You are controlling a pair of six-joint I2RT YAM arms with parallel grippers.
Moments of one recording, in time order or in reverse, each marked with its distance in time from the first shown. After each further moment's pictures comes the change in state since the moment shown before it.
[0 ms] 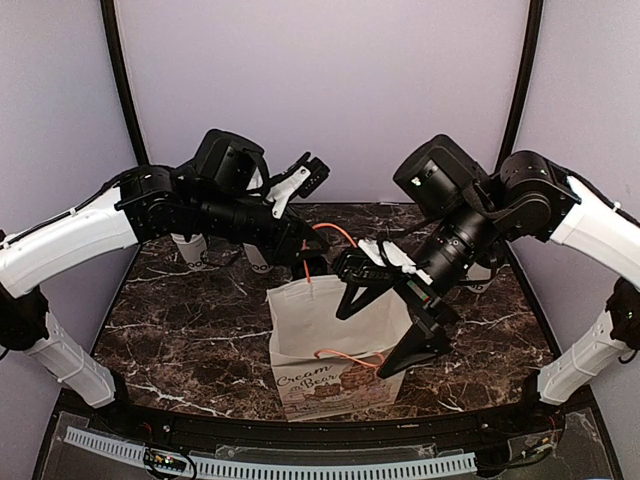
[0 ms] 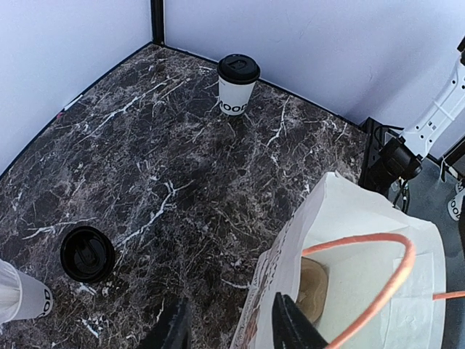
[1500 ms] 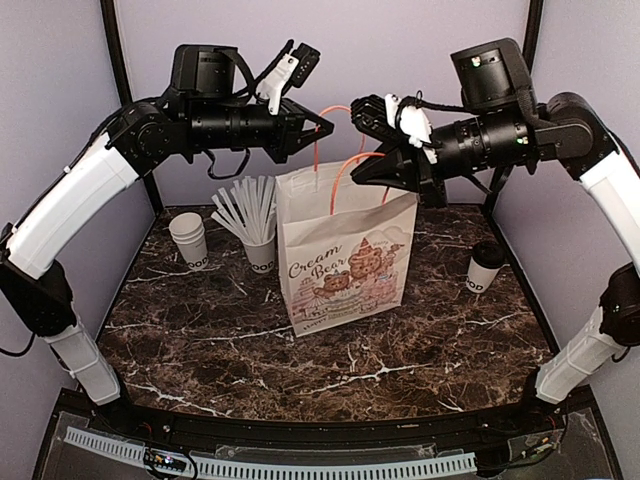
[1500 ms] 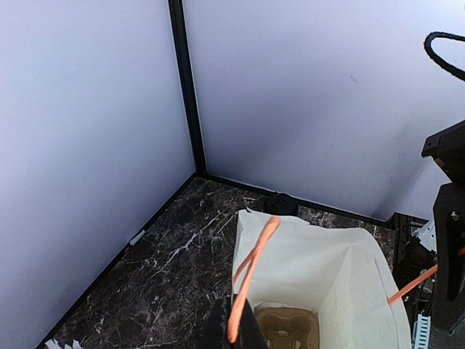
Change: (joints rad) left arm 0.109 0.180 0.515 0.042 0.031 0.183; right arm -0.166 0.076 0.406 0.114 0.469 -0.156
